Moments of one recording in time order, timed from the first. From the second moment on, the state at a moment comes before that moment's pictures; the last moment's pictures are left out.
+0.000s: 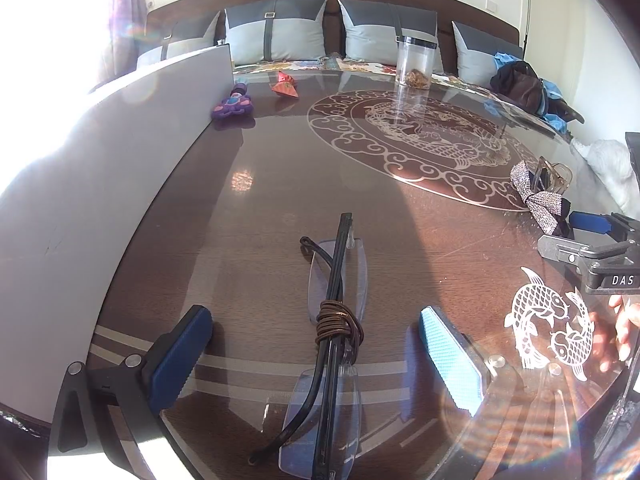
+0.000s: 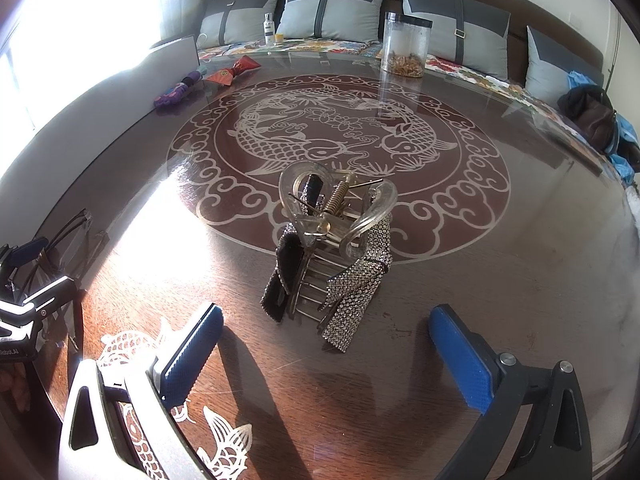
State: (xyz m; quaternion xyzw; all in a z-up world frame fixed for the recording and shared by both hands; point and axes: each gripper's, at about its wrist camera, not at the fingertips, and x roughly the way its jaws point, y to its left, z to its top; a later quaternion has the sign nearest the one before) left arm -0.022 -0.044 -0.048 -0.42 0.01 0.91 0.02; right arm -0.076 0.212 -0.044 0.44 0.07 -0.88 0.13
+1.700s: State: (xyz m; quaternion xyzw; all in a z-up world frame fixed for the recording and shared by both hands) left arm -0.018 -0.045 -0.049 -0.41 0.01 0.91 0.02; right arm -0.076 0.212 -0.043 0.44 0.07 -0.88 0.13
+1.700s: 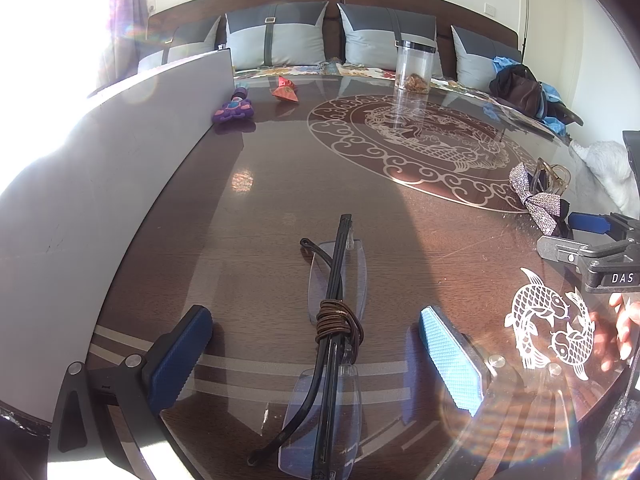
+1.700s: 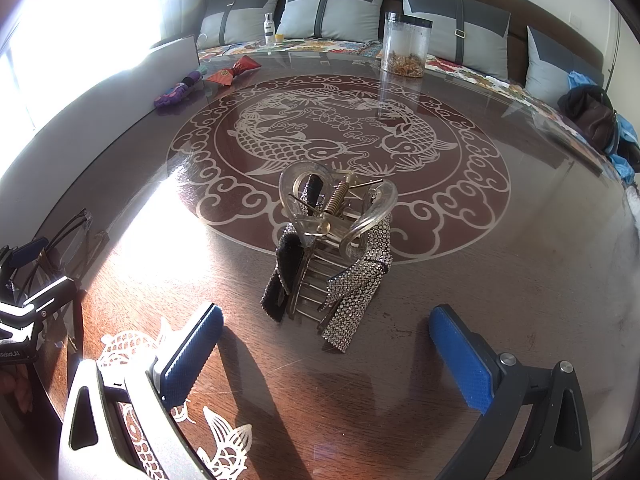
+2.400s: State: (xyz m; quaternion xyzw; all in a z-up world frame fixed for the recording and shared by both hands) left arm -0.017 -0.045 -0.048 -0.41 0.01 0.91 0.02; right arm -0.077 0.212 -0.043 0.44 0.07 -0.88 0.13
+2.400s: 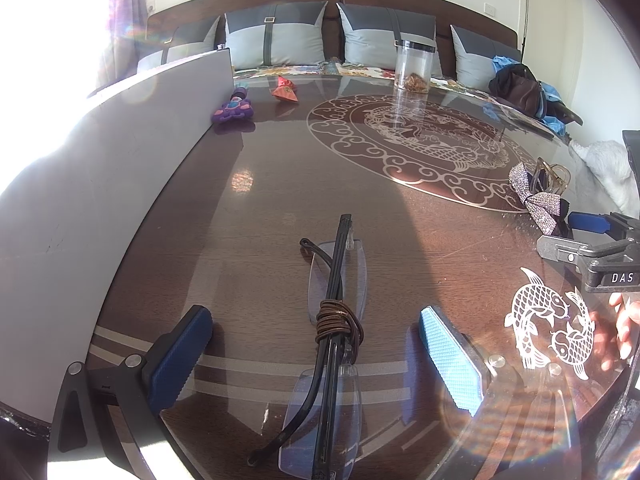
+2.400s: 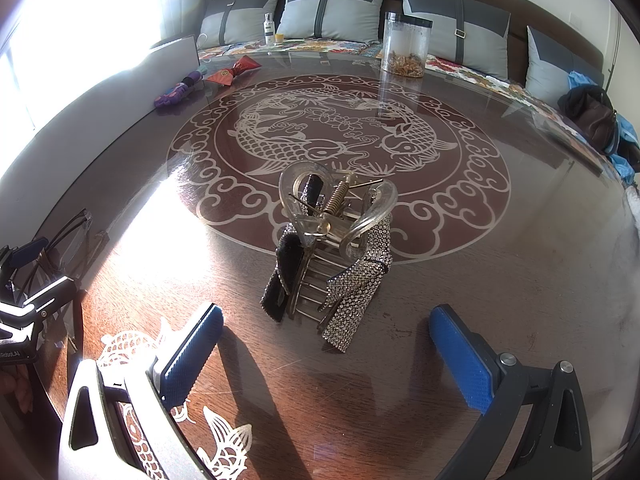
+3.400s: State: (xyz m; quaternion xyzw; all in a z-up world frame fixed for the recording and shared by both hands) left arm -0.031 -0.039 -0.024 -0.45 0.00 0.89 0.12; right arm -0.087 0.212 -0.023 0.45 0.07 -0.88 0.14
